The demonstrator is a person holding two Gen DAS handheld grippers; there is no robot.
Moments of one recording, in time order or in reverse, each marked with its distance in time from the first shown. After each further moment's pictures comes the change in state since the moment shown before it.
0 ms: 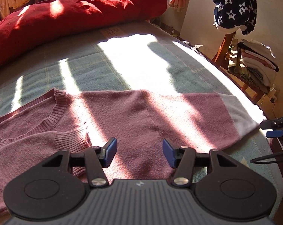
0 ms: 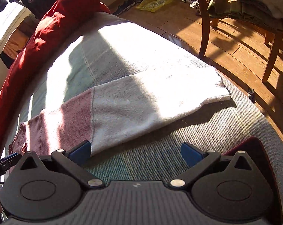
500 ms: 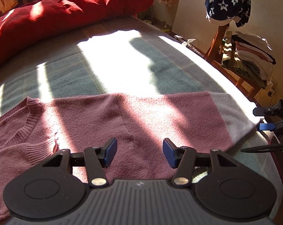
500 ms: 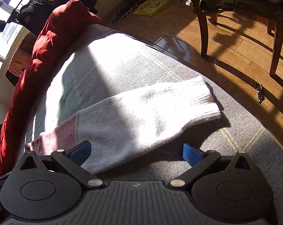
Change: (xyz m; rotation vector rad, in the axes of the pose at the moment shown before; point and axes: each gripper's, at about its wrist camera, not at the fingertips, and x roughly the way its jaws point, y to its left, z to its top) left arm 0.028 -0.033 0.014 0.036 0.028 -0.014; right arm 0.022 -0.049 0.026 0.112 -0.038 0.126
